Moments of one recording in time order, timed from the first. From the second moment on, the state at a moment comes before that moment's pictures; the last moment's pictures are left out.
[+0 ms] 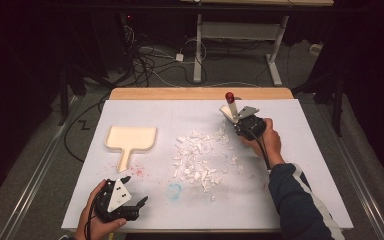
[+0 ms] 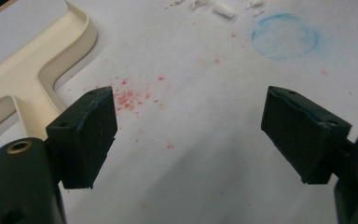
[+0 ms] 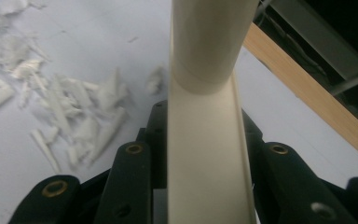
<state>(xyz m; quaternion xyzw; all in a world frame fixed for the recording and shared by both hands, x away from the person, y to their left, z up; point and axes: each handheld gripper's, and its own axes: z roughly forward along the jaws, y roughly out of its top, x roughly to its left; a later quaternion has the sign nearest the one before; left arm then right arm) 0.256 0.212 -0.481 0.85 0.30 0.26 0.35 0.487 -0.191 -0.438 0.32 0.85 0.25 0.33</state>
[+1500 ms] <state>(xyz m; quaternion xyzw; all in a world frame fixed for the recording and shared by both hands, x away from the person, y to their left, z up) 0.254 0.193 -0.474 0.85 0.28 0.23 0.37 0.313 -0.216 -0.430 0.31 0.88 0.29 0.22</state>
